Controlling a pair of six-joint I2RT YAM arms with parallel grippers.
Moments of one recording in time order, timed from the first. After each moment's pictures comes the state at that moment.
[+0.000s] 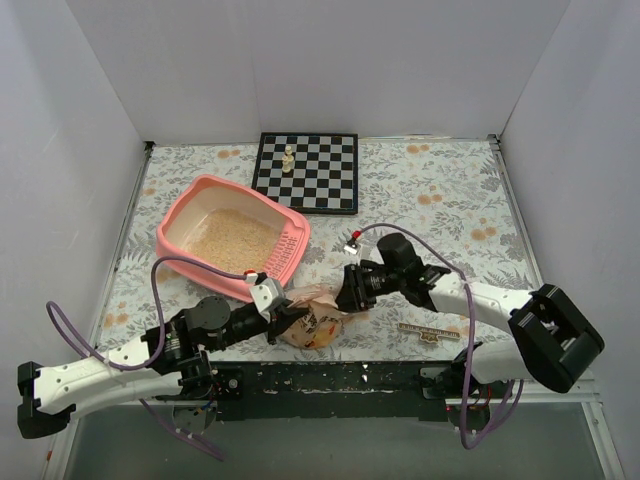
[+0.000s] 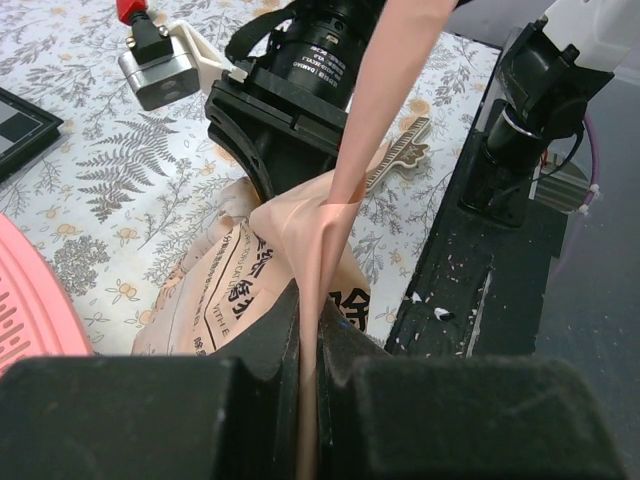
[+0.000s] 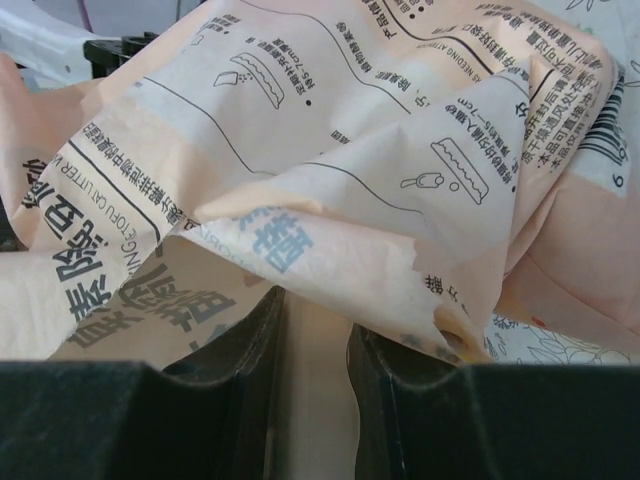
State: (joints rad) left arm -1.21 0.47 0.45 -0.10 -0.09 -0.10; right arm 0.75 1.34 0.62 0.04 -0.82 0.67
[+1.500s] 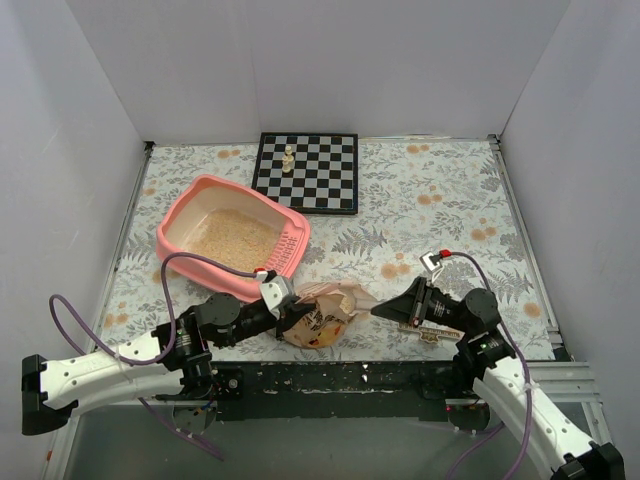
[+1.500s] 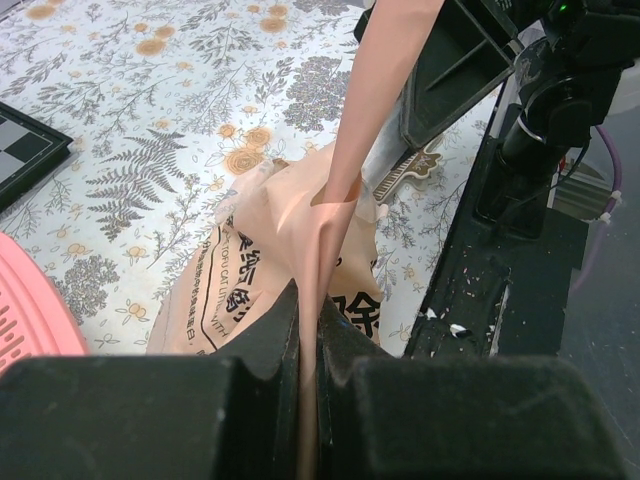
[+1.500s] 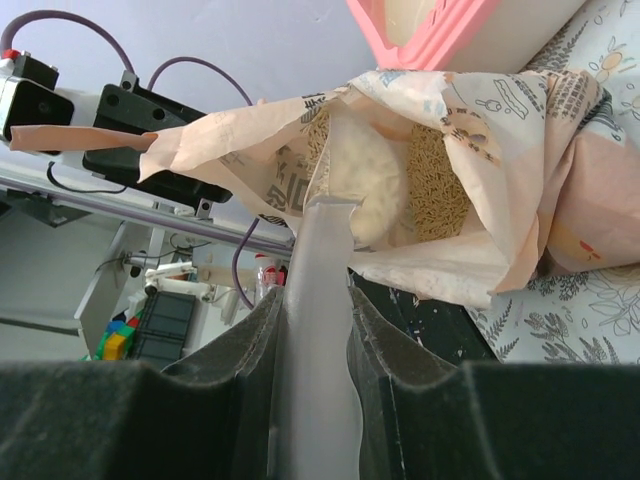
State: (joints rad) left arm -1.21 0.57 0.46 0.00 -0.08 -0.06; right arm 0.44 0.40 0.04 0.42 -0.83 1.23
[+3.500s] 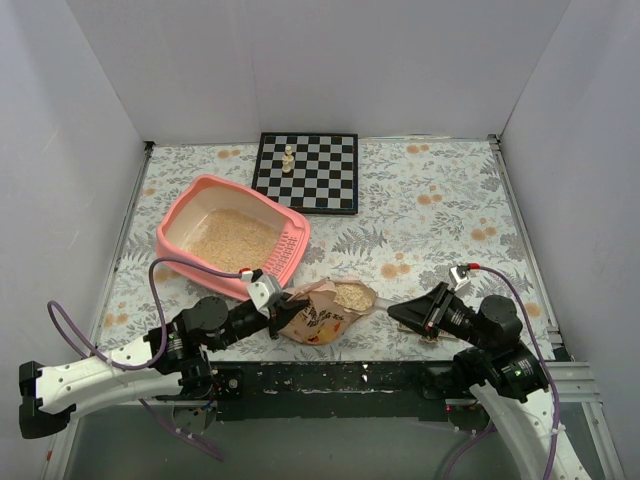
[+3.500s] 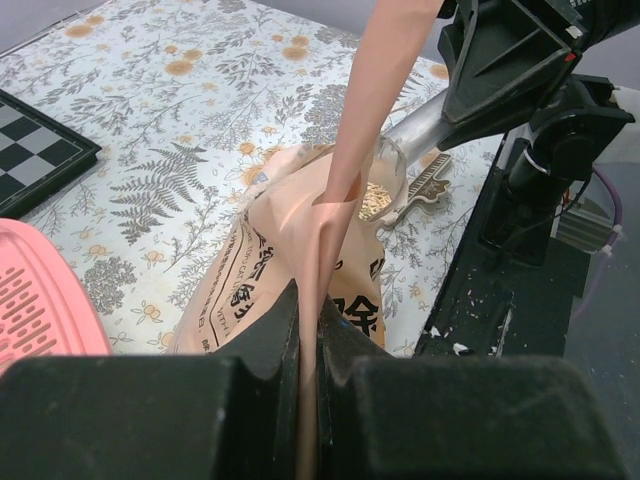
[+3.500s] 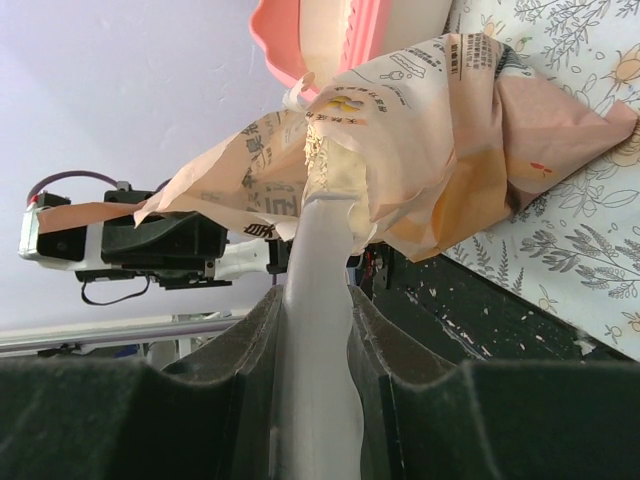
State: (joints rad) left arm -1.21 0.48 0.43 0.00 -0.13 -0.08; right arm 0.43 0.00 0.29 -0.51 -0.57 1.31
